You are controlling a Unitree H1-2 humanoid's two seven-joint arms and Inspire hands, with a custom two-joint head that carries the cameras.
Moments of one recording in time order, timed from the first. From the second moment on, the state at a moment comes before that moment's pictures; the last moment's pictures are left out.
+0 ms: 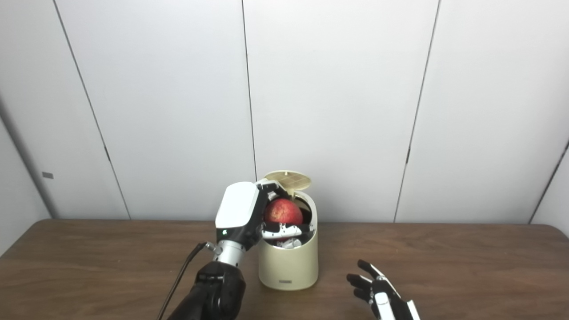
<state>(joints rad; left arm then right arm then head) -0.64 0.06 -0.35 0.34 0.87 0.16 0.34 -0.06 -0.03 0.00 -0.03 0.06 -0.06 0.05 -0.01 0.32</state>
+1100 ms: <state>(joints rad) -0.64 0.05 -0.36 0.34 0.87 0.18 0.32 -0.07 -0.03 -0.02 -0.01 0.08 -0.06 0.04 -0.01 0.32</state>
